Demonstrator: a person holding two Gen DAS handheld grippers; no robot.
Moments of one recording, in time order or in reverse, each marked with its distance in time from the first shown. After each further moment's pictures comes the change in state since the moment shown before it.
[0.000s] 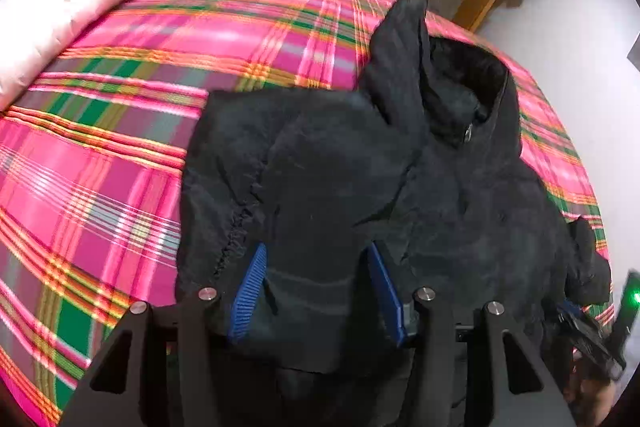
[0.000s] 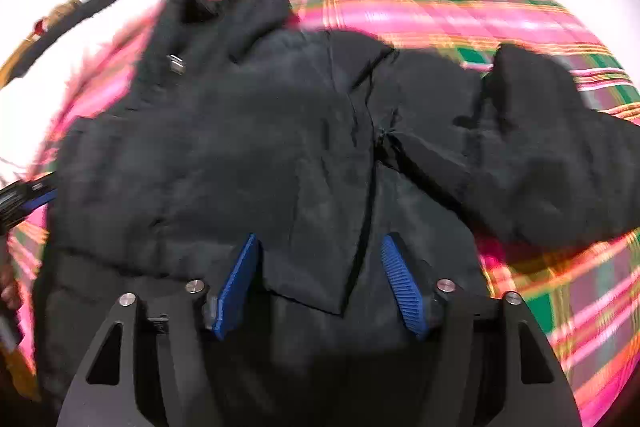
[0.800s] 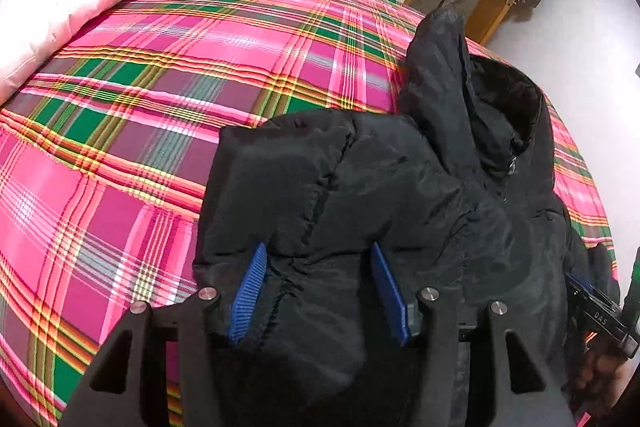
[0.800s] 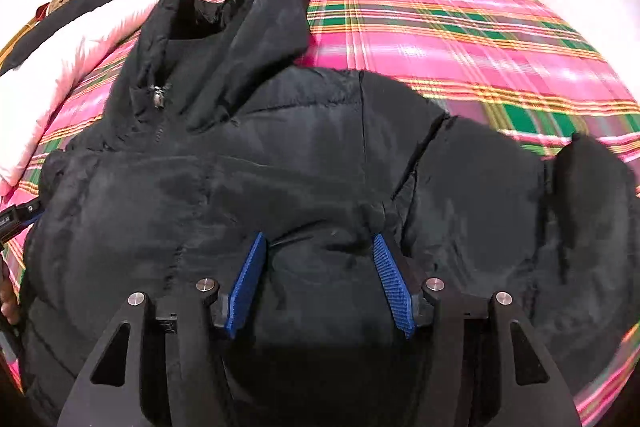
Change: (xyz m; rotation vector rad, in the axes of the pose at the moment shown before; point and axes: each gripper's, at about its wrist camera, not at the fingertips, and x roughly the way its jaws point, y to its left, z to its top) left arm 0.032 0.033 0.022 -0.026 -0.055 0.012; right arm 0.033 0.024 0.048 -0.061 -0.049 0.033
